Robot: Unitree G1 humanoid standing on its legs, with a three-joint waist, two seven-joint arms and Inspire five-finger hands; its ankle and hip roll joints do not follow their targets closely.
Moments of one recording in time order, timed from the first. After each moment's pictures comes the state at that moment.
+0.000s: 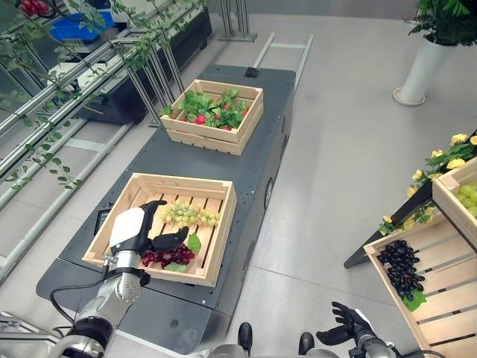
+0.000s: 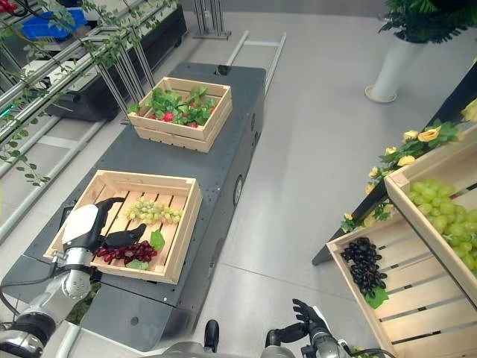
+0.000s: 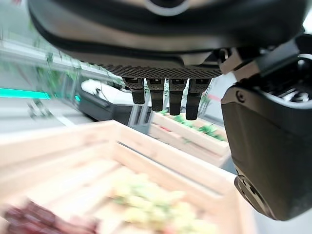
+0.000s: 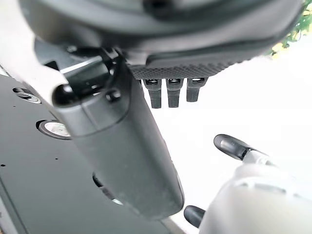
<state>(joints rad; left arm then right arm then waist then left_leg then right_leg) -0.21 0.70 -0.27 0.80 0.45 -0.23 0.55 -0.02 -0.33 0.31 1.16 0.18 -0.24 -0.03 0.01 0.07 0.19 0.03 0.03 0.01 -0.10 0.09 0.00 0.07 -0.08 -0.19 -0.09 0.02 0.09</state>
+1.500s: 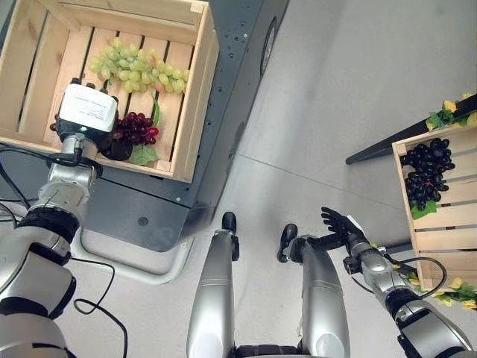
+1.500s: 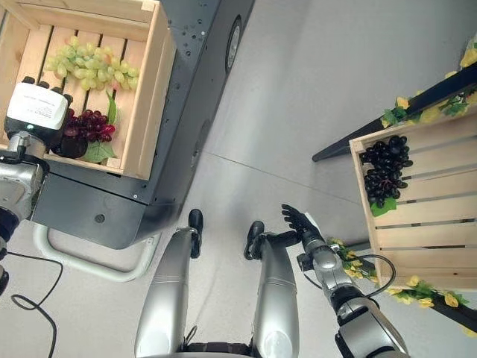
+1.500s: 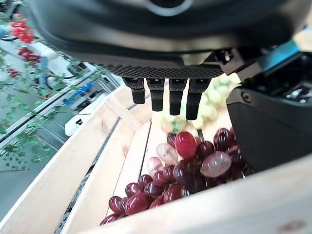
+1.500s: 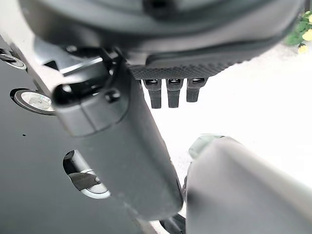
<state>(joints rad) -0.93 0.99 -0.71 0.90 0.91 0.15 0.35 -0.44 -0.45 0.45 1.05 0.36 -0.29 0.03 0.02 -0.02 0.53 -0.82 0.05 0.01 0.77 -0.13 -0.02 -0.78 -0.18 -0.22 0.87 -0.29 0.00</state>
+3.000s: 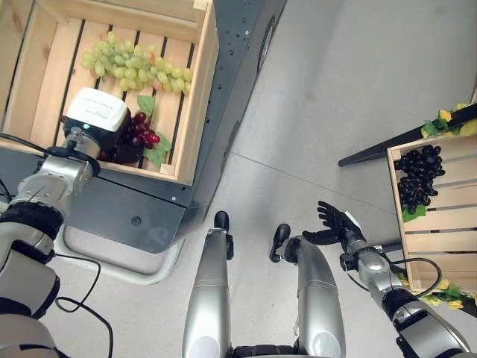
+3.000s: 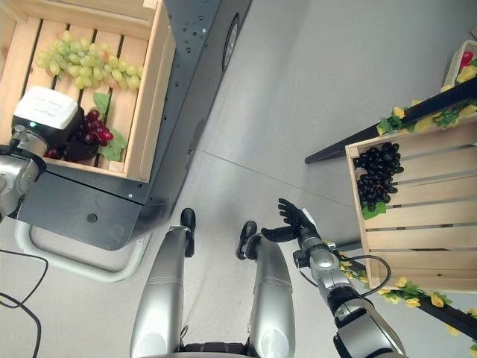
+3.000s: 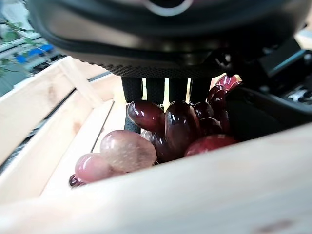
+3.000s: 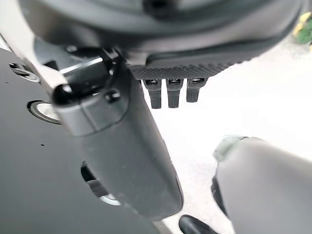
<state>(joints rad) -0.93 1.07 -0.76 0.86 0.74 -0.10 0.30 -0.42 -0.43 0.44 0.99 0.44 -0.31 0.03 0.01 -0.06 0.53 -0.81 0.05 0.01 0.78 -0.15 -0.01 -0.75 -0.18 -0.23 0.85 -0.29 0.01</state>
